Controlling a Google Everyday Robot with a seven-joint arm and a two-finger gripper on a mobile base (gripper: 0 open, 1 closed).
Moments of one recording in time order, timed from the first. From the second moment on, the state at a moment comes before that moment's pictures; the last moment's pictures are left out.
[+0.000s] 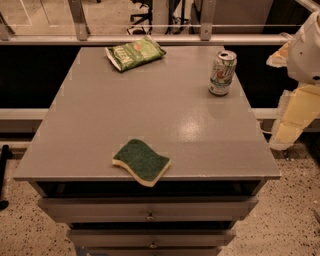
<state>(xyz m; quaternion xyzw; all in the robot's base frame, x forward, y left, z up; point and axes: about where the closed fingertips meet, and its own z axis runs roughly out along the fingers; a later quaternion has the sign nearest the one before) 0.438 -0.216 0.977 -0.60 0.78 -0.04 0.16</state>
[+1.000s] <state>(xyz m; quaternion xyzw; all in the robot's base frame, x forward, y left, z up) 0.525 -0.239 0.937 -0.55 0.80 0.00 0.23</state>
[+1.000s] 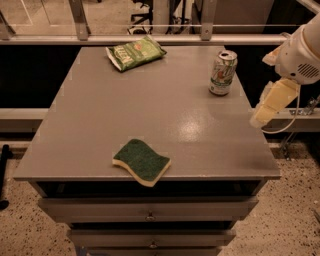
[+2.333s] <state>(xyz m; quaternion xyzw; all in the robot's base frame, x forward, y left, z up) 0.665 -0.244 0.897 -0.43 0.79 0.10 0.43</state>
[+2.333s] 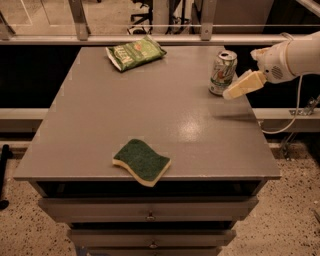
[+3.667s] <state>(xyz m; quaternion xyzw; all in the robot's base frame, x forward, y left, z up) 0.707 -0.194 0.886 -0.35 0.70 0.26 0.56</state>
